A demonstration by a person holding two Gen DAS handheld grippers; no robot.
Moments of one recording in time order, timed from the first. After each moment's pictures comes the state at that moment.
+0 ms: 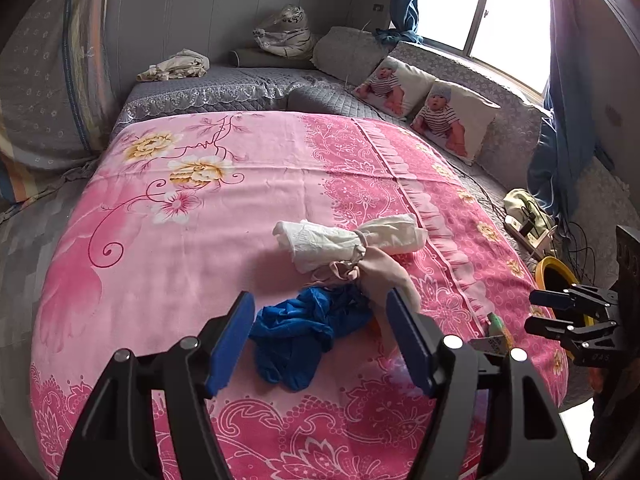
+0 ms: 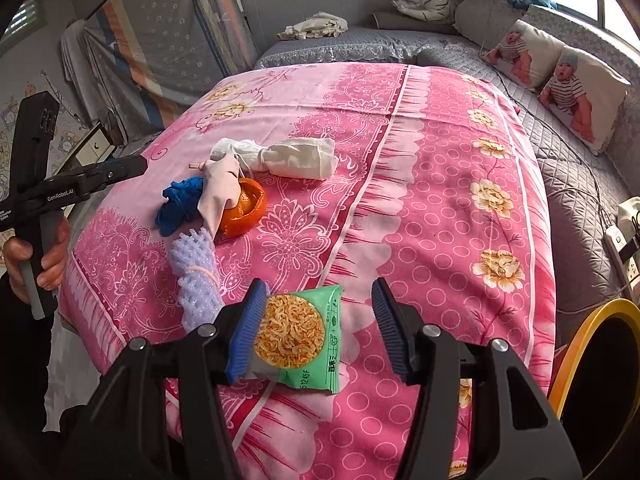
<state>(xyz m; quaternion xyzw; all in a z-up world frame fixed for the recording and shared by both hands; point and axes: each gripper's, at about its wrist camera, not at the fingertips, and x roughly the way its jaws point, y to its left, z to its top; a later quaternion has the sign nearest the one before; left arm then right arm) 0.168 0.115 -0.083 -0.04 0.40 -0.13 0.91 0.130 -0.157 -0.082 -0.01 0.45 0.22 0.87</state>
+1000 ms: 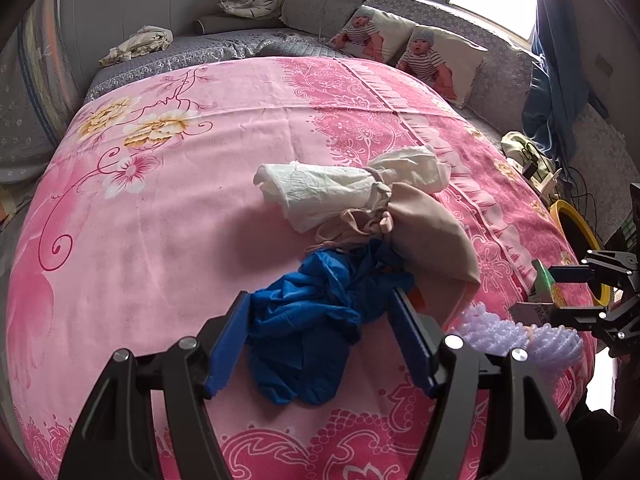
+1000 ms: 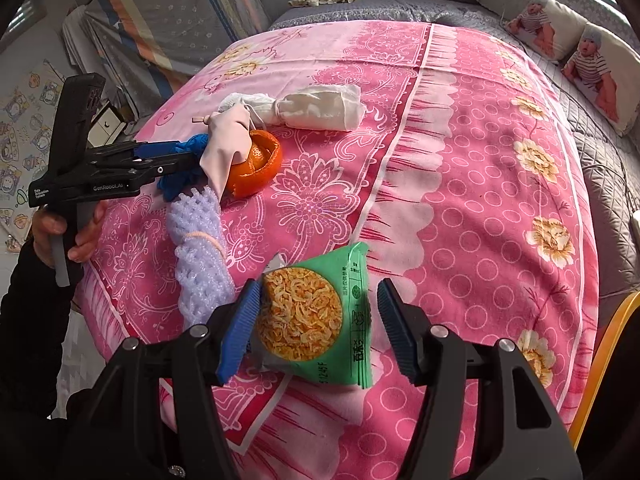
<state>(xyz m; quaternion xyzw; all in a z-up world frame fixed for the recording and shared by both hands) 0.209 0.103 -0.143 0.01 0.46 -0.17 0.87 0.138 -0.140 -0.115 -0.01 0.50 0.25 0.83</state>
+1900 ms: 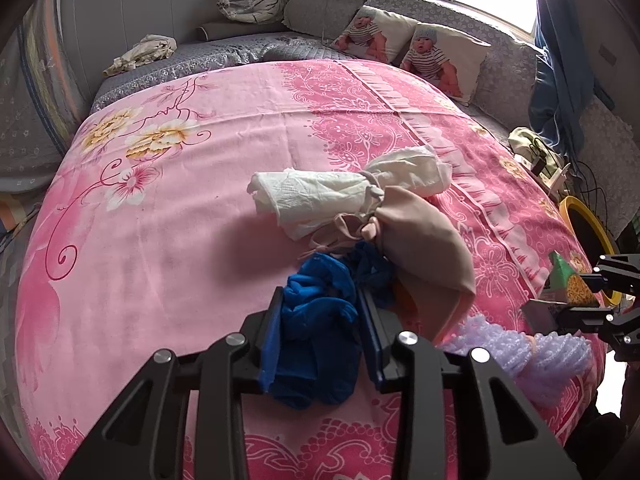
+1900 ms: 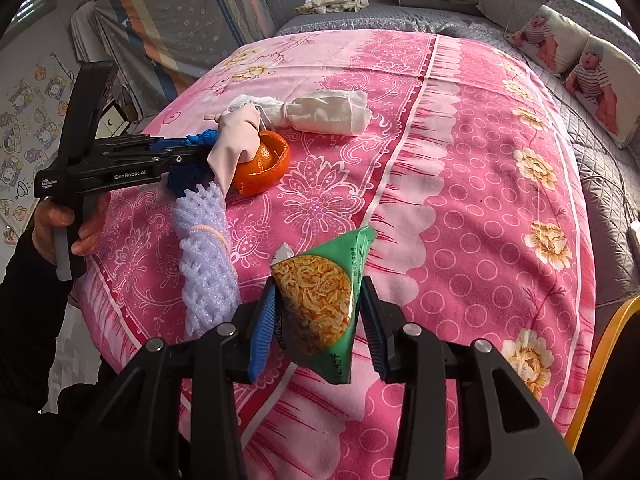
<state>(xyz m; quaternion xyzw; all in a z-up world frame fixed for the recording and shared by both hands) 0.206 0.093 -0.138 0.02 0.45 -0.15 0.88 0.127 -0.140 -0.111 -0.02 0.48 0.25 0.84</state>
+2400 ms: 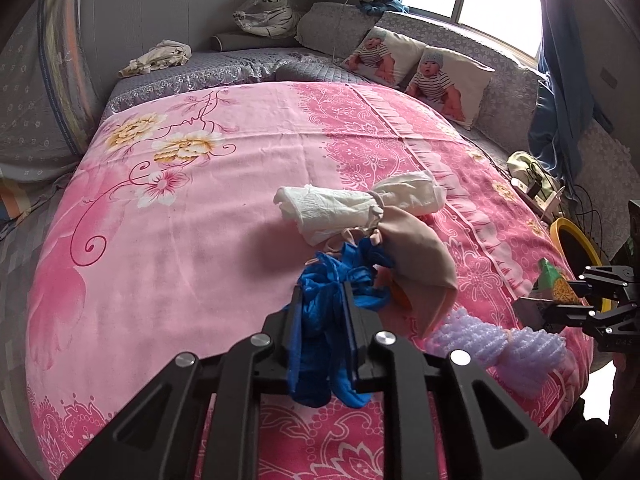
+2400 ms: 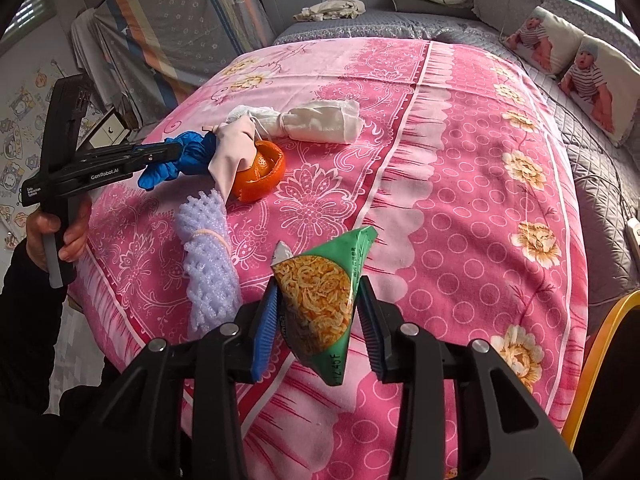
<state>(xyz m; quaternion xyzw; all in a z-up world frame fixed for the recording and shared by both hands) 0.183 0.116 -0.115 -0.01 0.43 -0.14 0.89 0.124 -0.149 -0.104 -0.01 0.47 0.25 0.85</state>
